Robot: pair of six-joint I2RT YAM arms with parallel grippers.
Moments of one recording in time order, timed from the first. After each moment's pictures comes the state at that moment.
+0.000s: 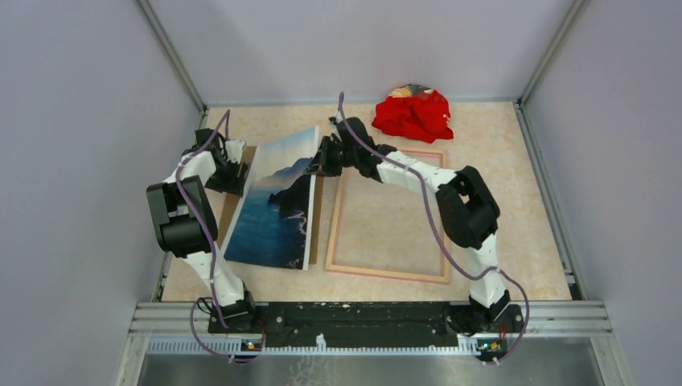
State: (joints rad) left arm 0.24 1.84 1.26 -0.57 0.07 0.44; right arm 0.74 2.14 1.64 -0.02 -0.39 0.92
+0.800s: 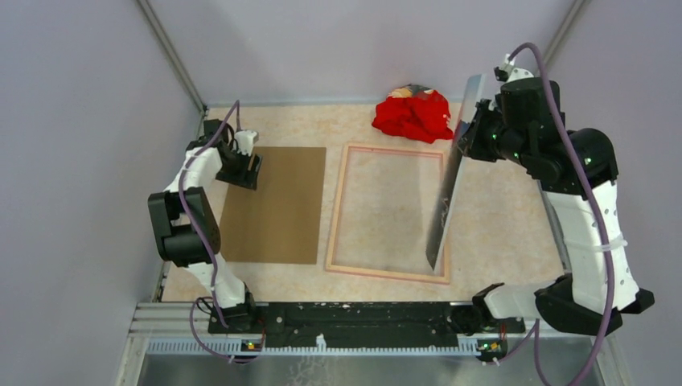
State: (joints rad) left arm 0.16 1.75 1.32 -0.71 0.19 0.42; right arm 0.49 1.30 2.02 -1.31 0.19 0.49
